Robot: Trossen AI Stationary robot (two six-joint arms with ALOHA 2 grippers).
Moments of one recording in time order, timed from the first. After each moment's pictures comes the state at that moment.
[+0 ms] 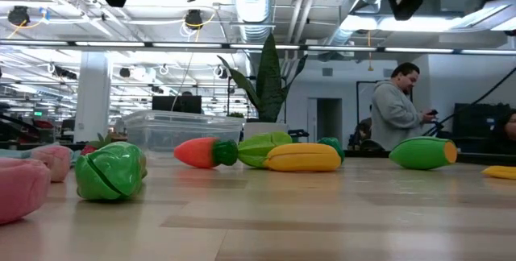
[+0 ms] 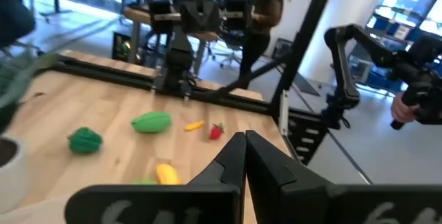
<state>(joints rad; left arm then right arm) -0.34 0.61 0.50 0.06 -0.20 -0.31 0.21 0.73 0.50 0.16 0.06 0.26</state>
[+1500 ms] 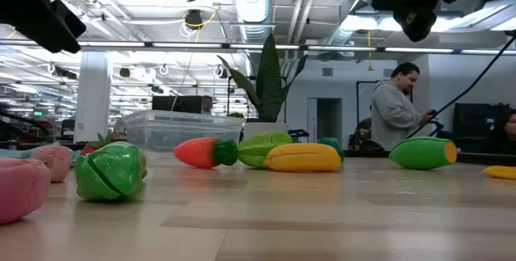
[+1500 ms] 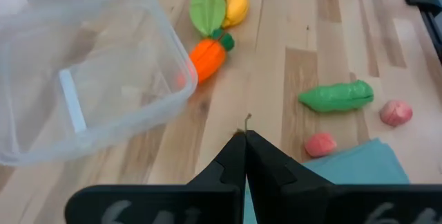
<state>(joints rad) -0.73 0.79 0.53 -0.59 -0.59 -0.71 0.38 0.94 0.59 -0.10 0.34 0.42</state>
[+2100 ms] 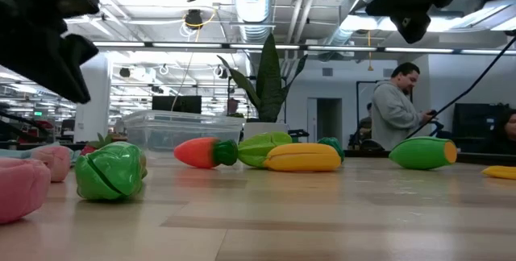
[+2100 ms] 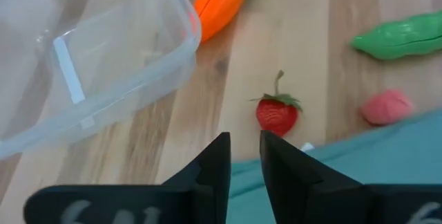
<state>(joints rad) -0.63 1.09 0.53 -0.51 -0.53 -0.64 0.34 0.94 0.59 -0.10 0.34 0.39</state>
